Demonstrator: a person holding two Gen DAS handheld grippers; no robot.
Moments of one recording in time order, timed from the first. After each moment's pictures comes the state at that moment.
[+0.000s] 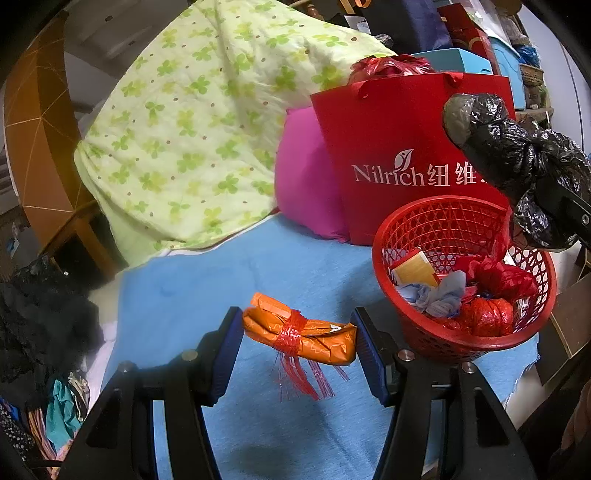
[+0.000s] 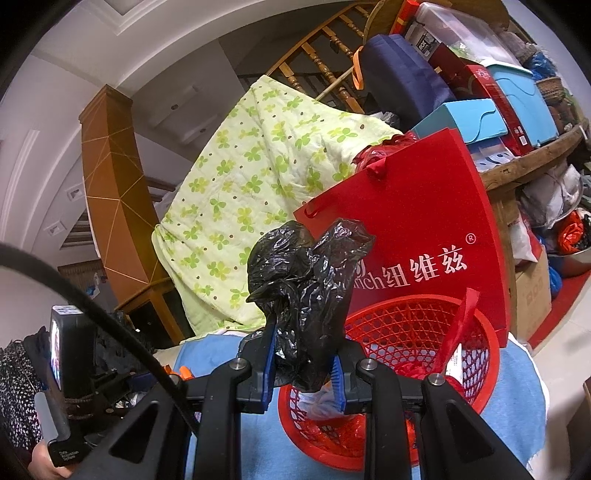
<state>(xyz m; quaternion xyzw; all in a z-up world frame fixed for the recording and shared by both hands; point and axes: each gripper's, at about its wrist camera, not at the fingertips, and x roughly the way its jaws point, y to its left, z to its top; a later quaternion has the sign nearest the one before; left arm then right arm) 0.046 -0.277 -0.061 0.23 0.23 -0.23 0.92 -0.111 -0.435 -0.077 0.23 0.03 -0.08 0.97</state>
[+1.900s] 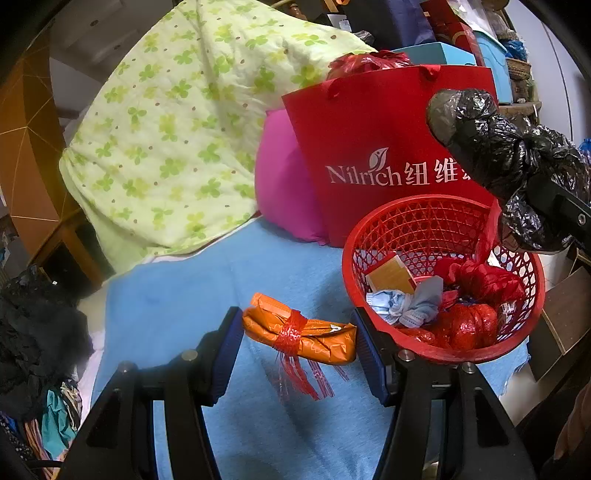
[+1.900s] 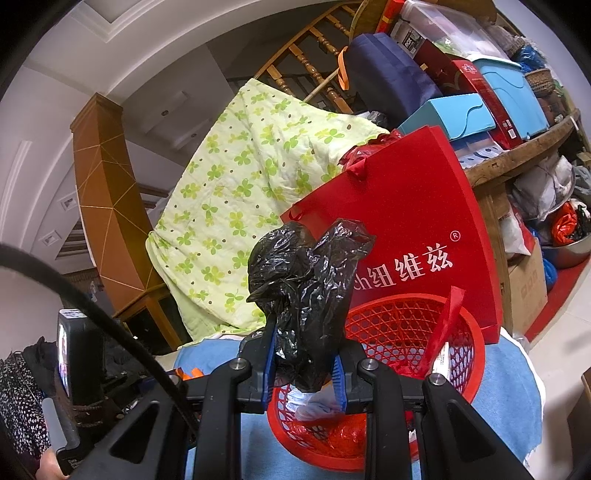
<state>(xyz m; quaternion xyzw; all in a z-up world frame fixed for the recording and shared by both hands) 0.039 -0.300 -0.065 0.24 0.23 -0.26 0.91 -0.124 -0.431 -0.080 0.24 0.02 -0.10 0.96</state>
